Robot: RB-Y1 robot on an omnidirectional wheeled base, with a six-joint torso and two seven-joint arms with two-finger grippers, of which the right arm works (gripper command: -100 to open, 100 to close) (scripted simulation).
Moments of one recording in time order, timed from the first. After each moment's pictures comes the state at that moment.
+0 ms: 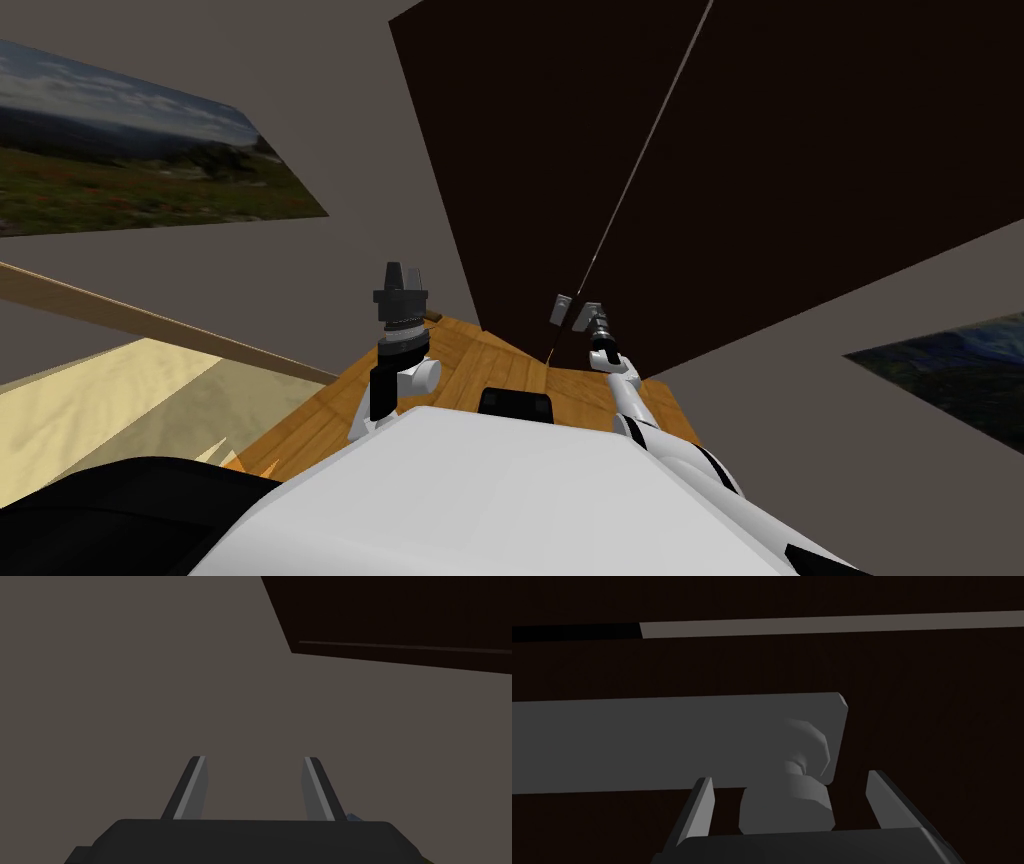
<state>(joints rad) -0.27 -0.23 -0.33 -0.86 0.13 -0.40 -0.25</state>
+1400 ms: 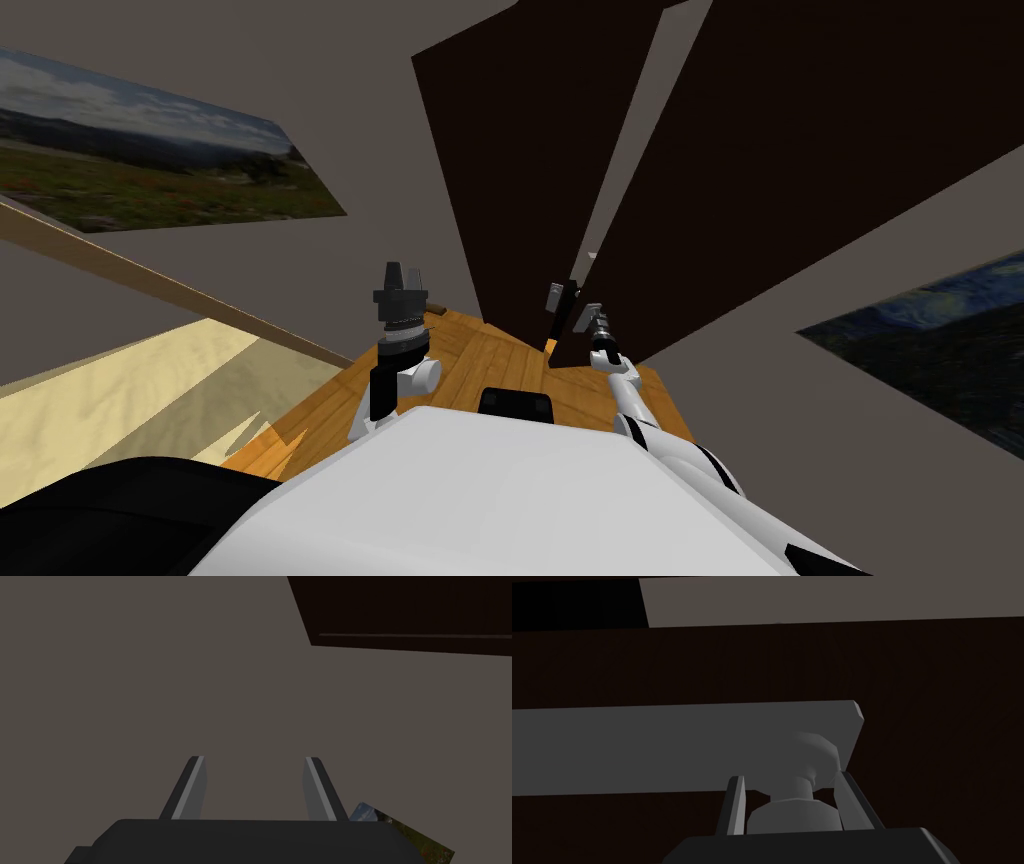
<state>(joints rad) -0.27 -0.24 -0.33 -0.85 0.13 -0.40 -0.25</state>
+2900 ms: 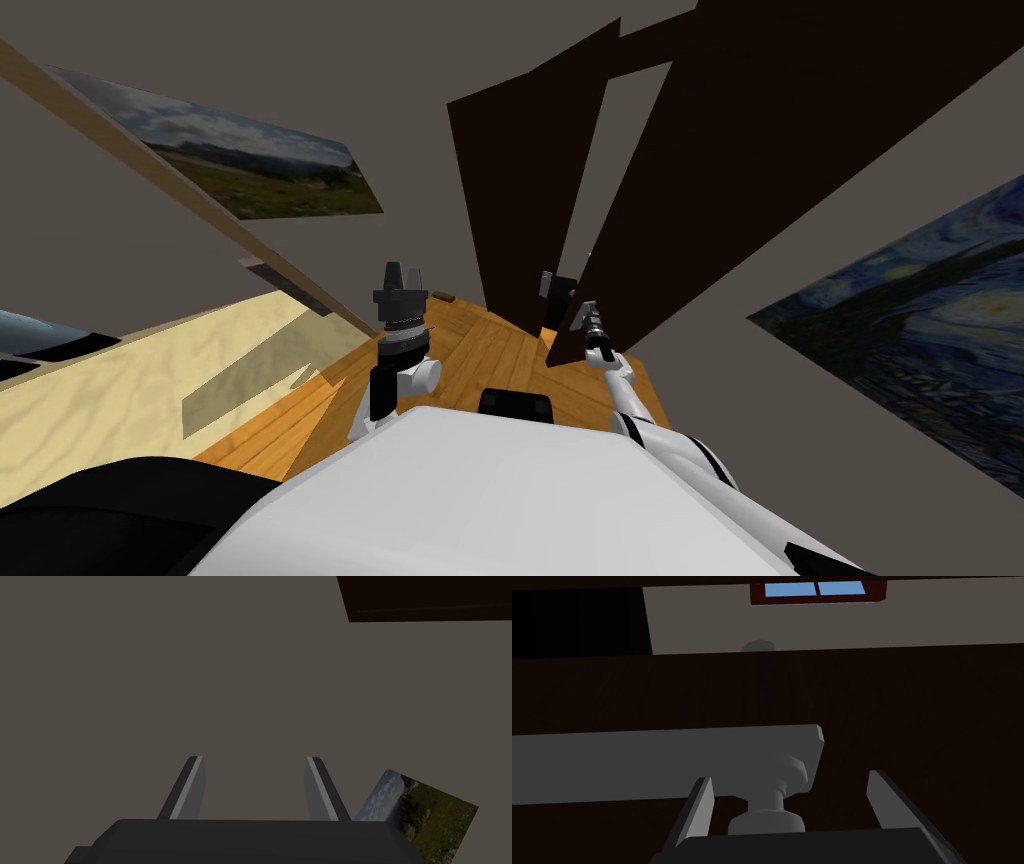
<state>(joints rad) -0.29 -0.23 -0.26 -0.84 0.14 -0.42 -0.28</state>
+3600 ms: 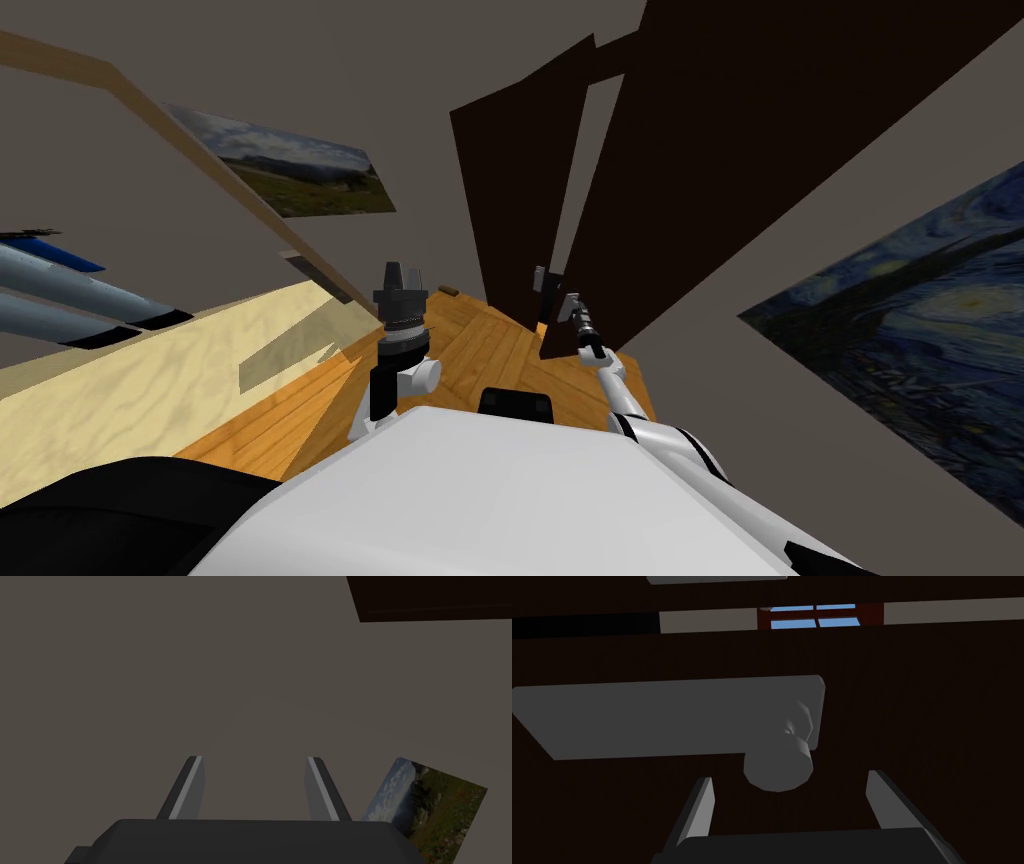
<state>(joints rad) -0.30 -0.22 -0.16 -0.85 0.16 -0.42 -0.32</state>
